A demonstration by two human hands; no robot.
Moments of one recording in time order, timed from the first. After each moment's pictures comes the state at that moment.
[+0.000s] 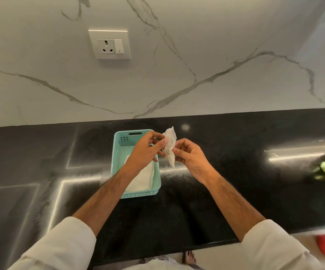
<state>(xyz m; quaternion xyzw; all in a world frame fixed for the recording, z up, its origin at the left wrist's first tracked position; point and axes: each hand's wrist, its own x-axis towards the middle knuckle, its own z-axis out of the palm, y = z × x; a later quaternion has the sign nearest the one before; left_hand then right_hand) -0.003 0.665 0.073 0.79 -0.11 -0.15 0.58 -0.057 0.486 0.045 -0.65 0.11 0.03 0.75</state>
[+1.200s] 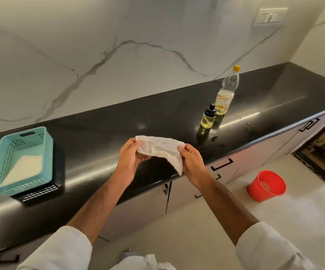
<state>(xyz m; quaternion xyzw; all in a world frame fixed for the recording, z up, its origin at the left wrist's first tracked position) -0.267 0.366 0.053 0.59 -0.06 -0.26 0.76 -0.384 0.200 0.044 -0.52 0.31 -0.11 0.79</state>
